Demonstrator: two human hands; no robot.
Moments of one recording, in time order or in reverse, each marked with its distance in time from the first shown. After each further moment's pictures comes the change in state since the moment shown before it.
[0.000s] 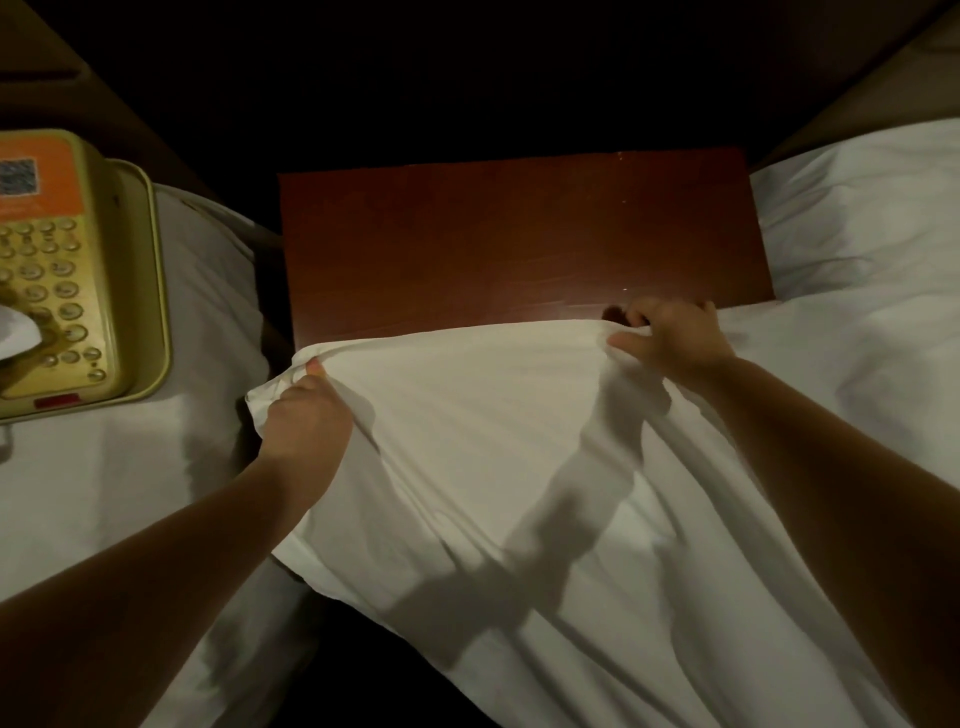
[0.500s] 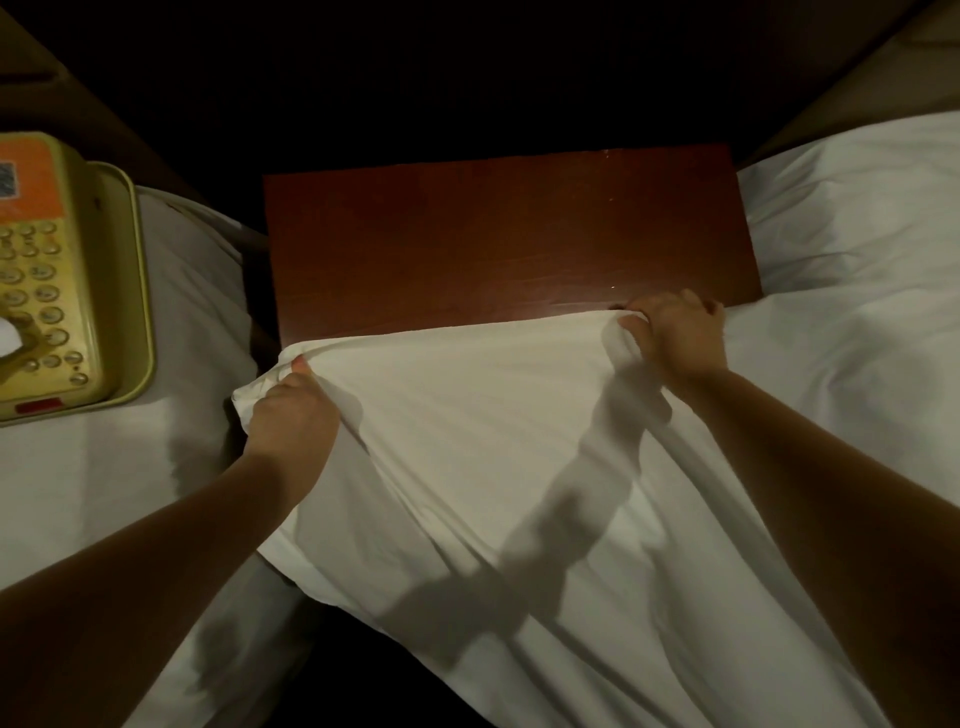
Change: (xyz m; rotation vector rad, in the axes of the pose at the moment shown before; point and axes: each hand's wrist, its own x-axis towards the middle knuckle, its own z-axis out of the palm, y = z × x) left_hand 0.014 -0.010 0.013 0.523 0.036 0.215; right_hand 0.003 0.020 0.017 -0.095 0.158 0.051
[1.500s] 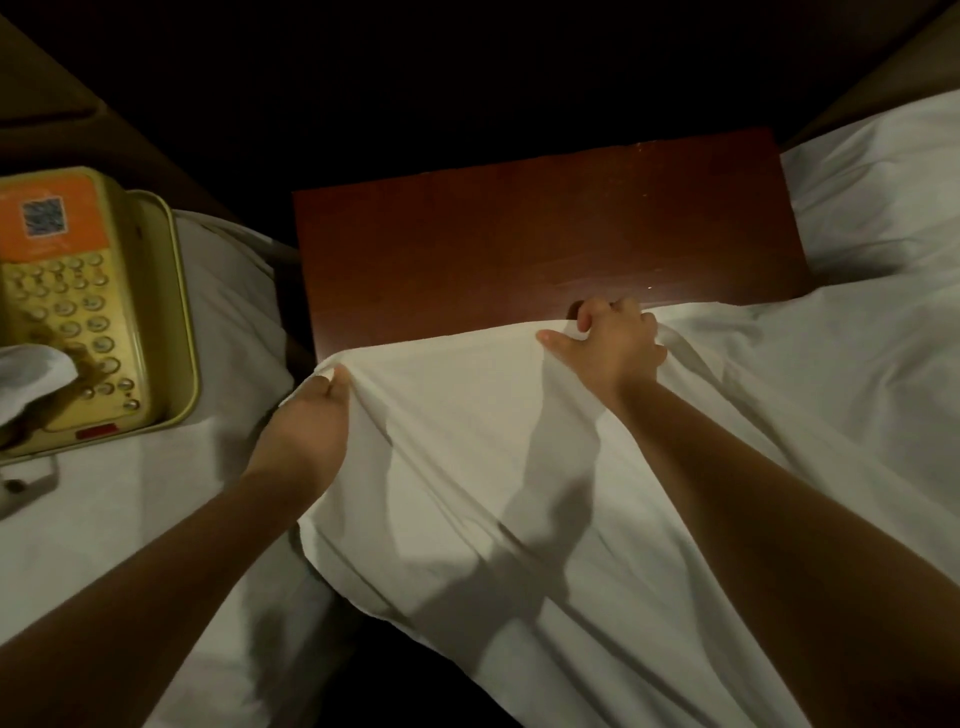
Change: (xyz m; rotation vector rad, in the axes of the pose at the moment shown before) left_hand -0.014 -0.021 -0.046 -0.173 -0.142 -0.023; right_hand -0.008 -0.106 0.005 0.319 -0.086 0.244
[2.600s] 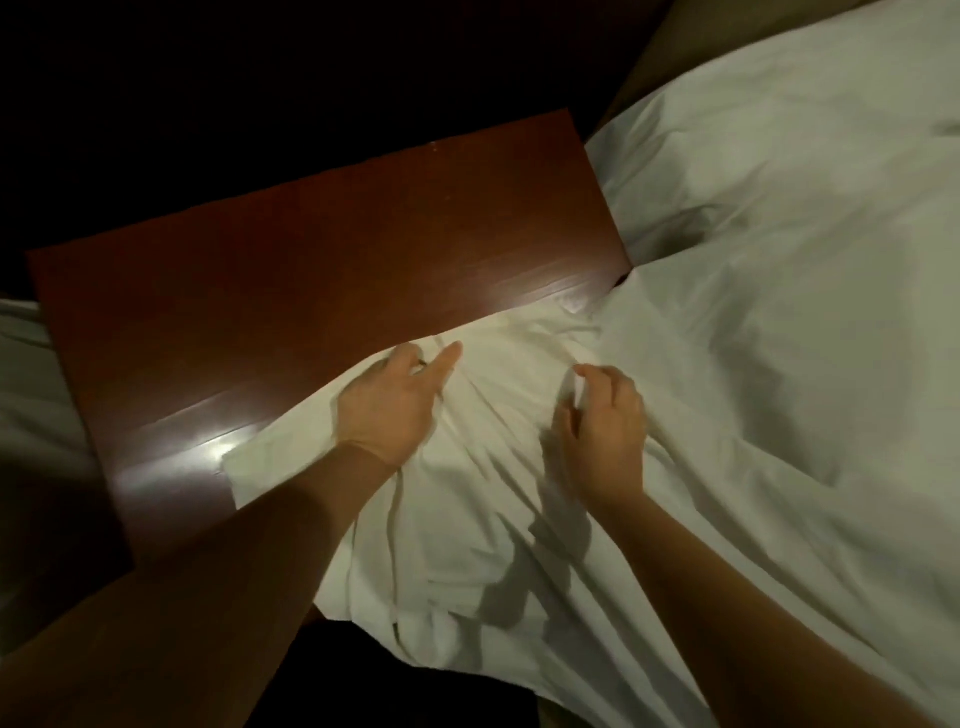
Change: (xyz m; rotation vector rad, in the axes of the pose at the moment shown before) left_hand 0.047 0.210 0.015 -0.138 0.416 0.570; right_hand -0.053 0.155 -0.007 0.182 0.260 0.114
